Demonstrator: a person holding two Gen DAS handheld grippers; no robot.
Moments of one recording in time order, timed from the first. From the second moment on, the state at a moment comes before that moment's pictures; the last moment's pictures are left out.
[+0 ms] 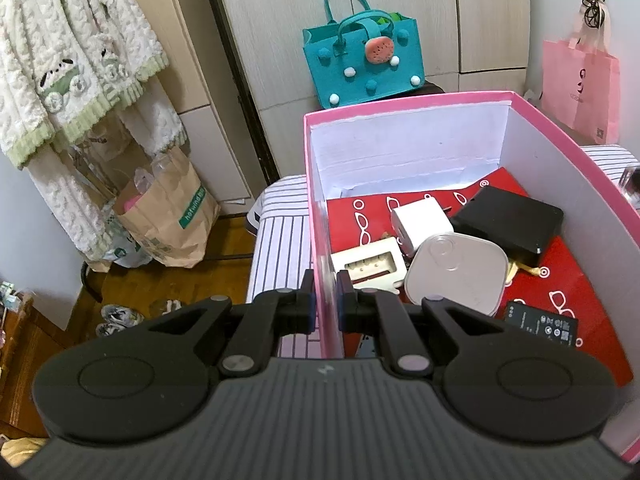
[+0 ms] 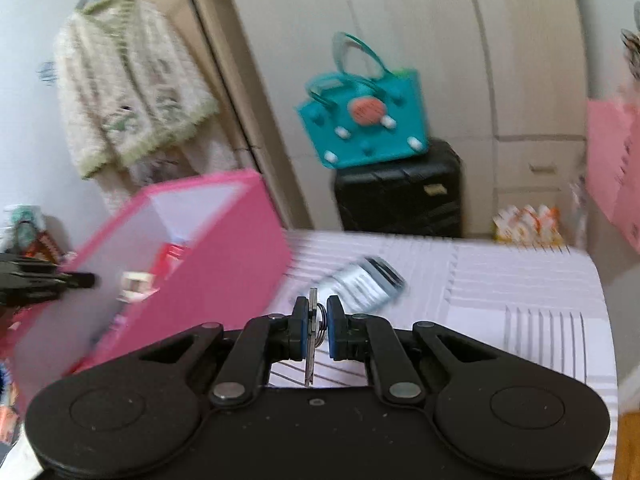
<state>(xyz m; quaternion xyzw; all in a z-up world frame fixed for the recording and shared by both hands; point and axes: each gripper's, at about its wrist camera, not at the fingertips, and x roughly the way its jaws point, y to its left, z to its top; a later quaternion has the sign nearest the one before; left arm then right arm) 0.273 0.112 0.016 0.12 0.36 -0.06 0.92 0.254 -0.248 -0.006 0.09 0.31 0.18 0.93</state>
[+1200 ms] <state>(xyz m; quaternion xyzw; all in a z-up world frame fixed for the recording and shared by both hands) 0.271 0.118 0.016 0.09 0.35 -0.05 0.93 0.254 -0.216 0.034 0.01 0.31 0.24 0.92</state>
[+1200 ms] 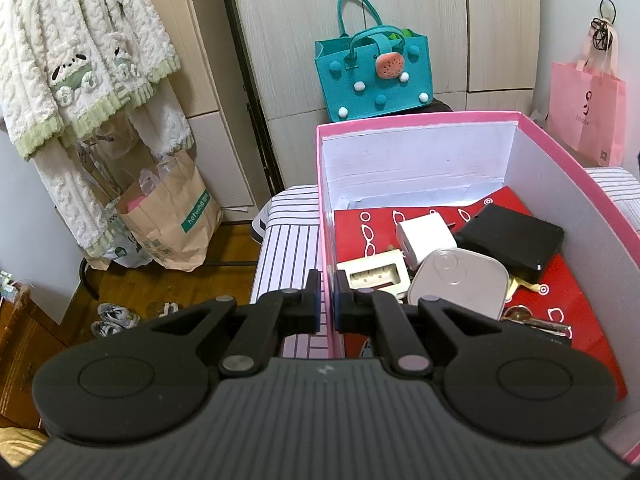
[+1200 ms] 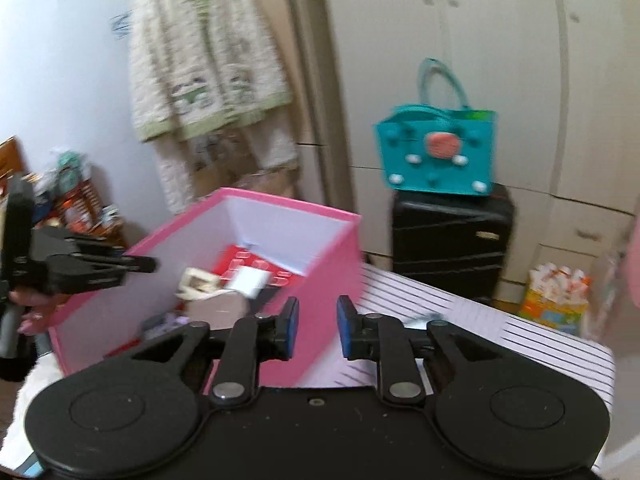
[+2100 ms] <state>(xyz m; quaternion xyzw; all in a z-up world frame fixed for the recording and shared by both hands) 0.270 0.110 0.015 0.12 0.35 -0.04 0.93 0.326 -0.214 -0.066 -0.10 0.30 0.23 0.92</state>
